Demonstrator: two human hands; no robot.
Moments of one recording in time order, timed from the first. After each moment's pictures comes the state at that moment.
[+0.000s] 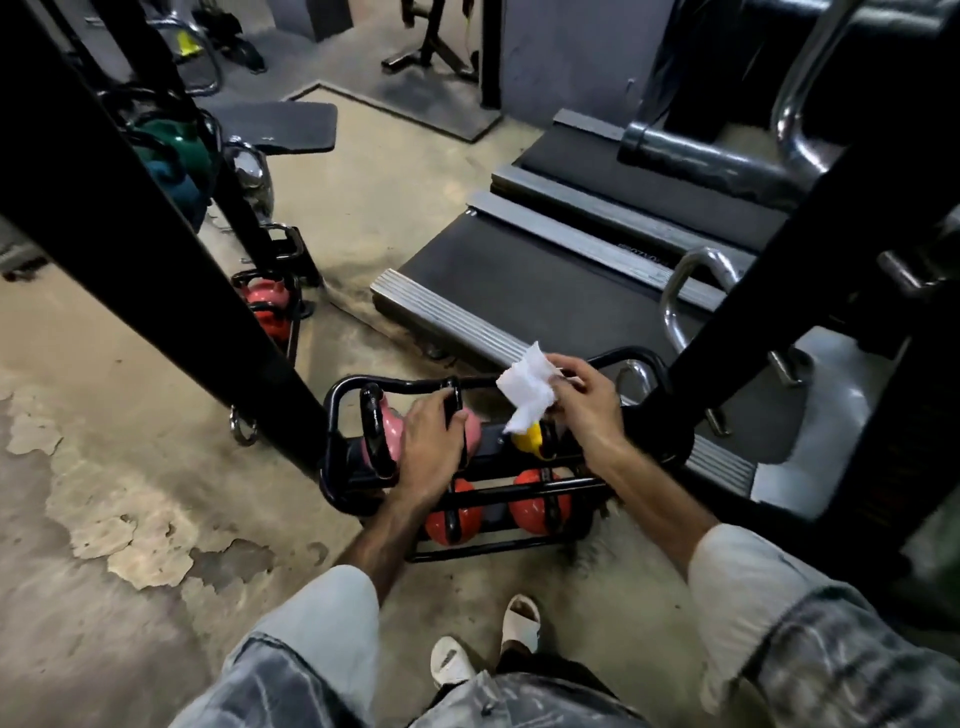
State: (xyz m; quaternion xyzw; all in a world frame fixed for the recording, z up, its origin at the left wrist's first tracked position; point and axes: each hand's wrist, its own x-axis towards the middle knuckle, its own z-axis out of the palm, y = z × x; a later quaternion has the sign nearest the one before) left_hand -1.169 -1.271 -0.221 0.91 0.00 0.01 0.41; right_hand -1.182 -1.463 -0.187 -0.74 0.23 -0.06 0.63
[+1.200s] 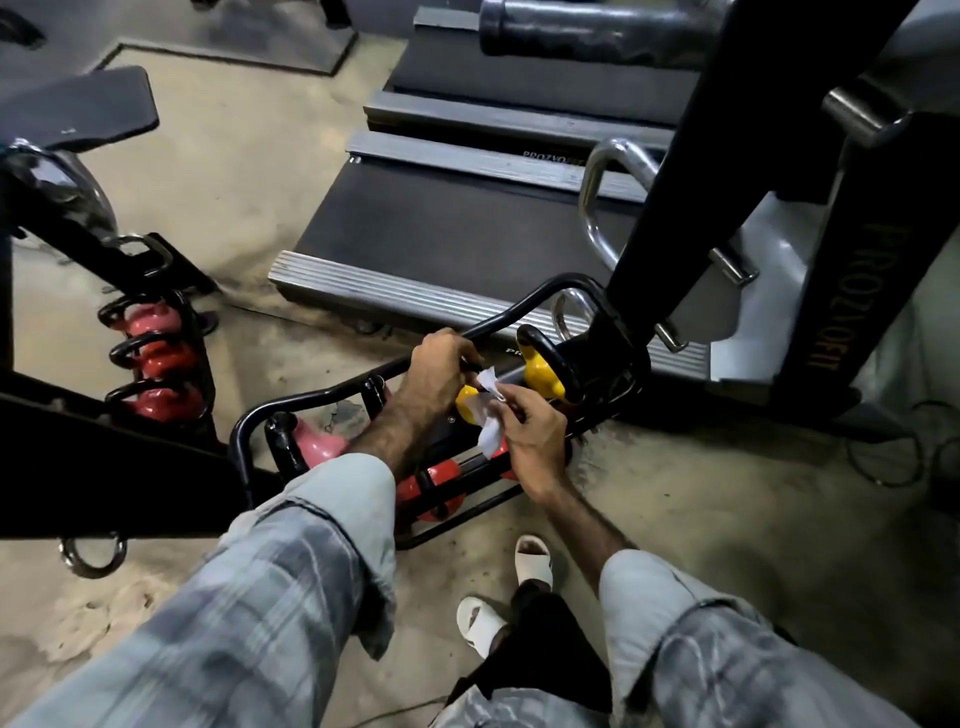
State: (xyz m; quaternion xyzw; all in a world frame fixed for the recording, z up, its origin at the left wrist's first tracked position) left_hand -1.076 -1.368 -0.245 0.92 -0.27 -0.16 0.22; right_hand -1.210 -1.448 -0.294 -0.77 0.30 -0.17 0.53
